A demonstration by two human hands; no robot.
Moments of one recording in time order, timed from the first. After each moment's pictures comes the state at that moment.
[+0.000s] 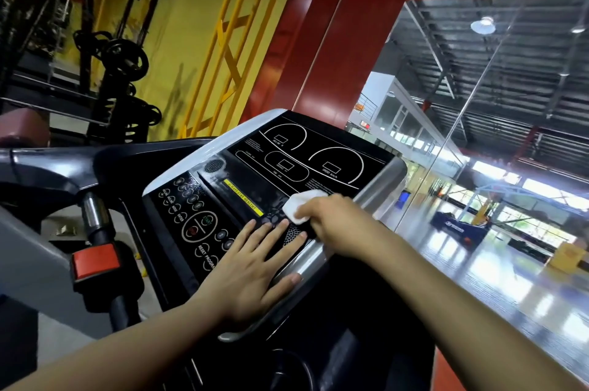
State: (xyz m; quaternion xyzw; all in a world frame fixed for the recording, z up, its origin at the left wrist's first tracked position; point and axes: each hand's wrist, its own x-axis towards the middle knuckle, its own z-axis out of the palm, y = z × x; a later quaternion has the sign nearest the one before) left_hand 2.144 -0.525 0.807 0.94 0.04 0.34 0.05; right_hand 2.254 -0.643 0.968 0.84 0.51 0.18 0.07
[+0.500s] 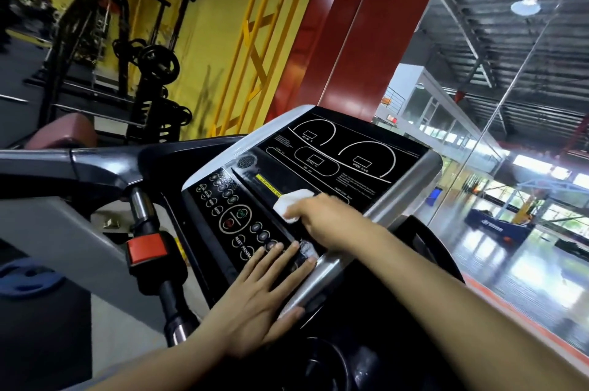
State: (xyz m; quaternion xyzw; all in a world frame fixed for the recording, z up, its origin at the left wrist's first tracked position) left_hand 2.105 -0.526 0.750 0.94 0.03 0.34 0.06; right_hand 2.242 -0.592 0.924 0.81 0.57 0.14 0.07
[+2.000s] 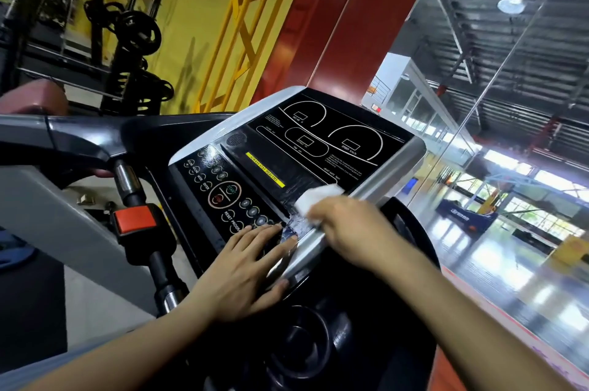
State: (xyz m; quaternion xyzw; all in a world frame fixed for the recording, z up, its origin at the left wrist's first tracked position) left_hand 2.104 -0.523 0.745 0.90 0.01 0.42 0.07; right_hand 2.204 -0.667 0.928 0.82 0.53 0.19 0.09
